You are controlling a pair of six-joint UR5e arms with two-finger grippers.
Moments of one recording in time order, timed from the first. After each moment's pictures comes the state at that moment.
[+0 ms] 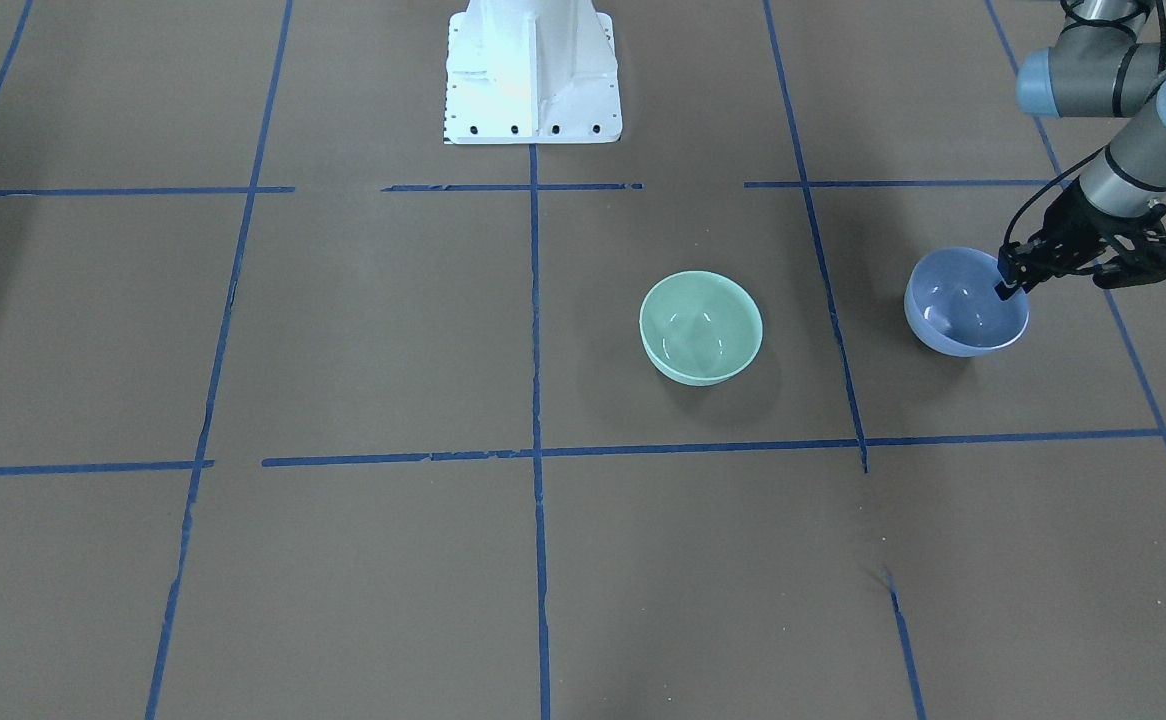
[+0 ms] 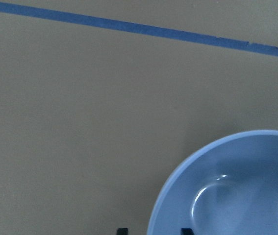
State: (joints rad) left arm -0.97 -1.42 -1.73 -2.22 -2.17 -0.99; right arm 1.58 -1.62 1.64 -1.63 2.28 0.02
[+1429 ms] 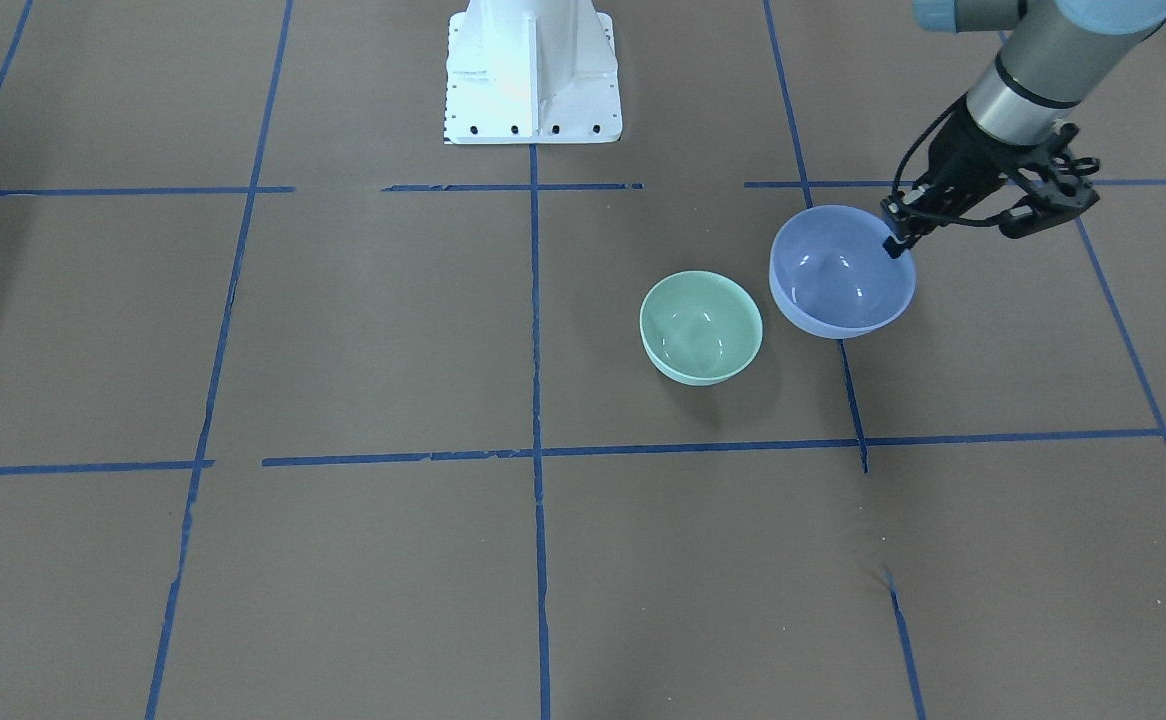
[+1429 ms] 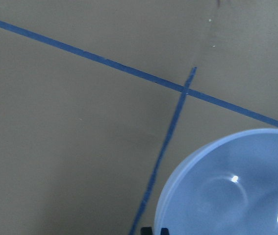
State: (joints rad) left arm -0.88 -1.79 -2.07 -1.59 -2.17 -1.34; right arm 1.58 -1.62 1.64 -1.63 2.28 0.02
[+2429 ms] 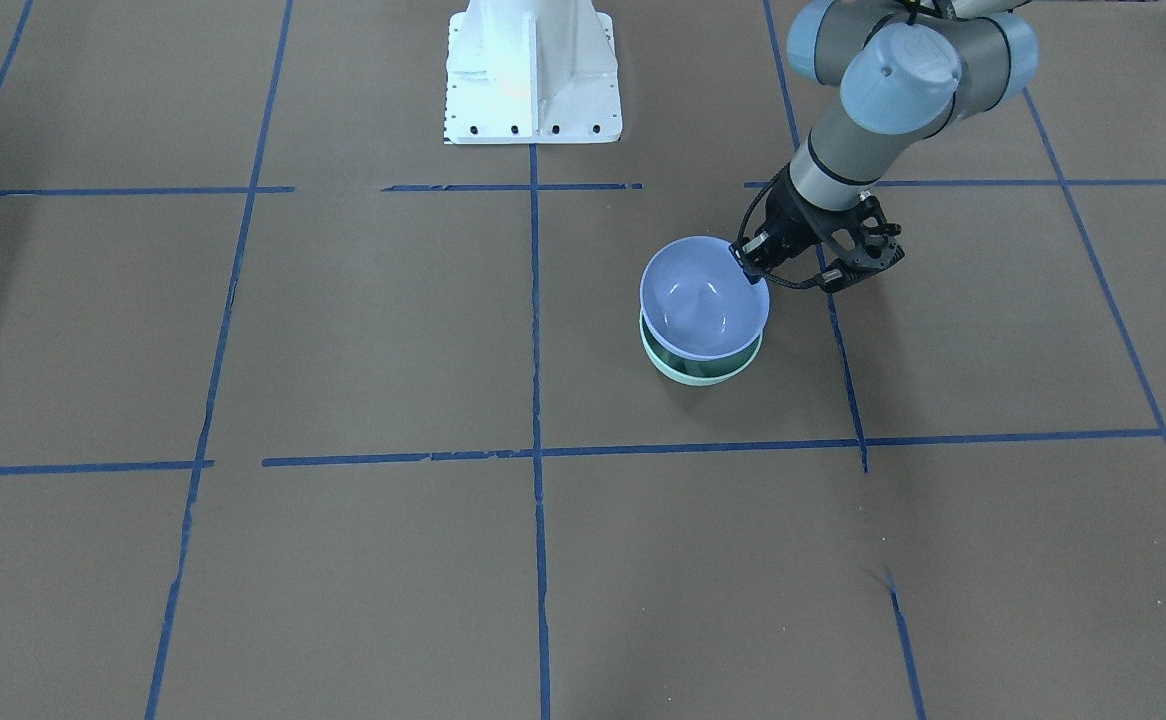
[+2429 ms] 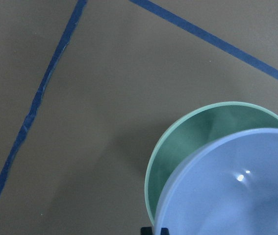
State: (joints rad) left arm -0.72 -1.94 -1.86 -1.67 -2.14 -1.51; right arm 1.58 -1.62 1.64 -1.63 2.28 0.02
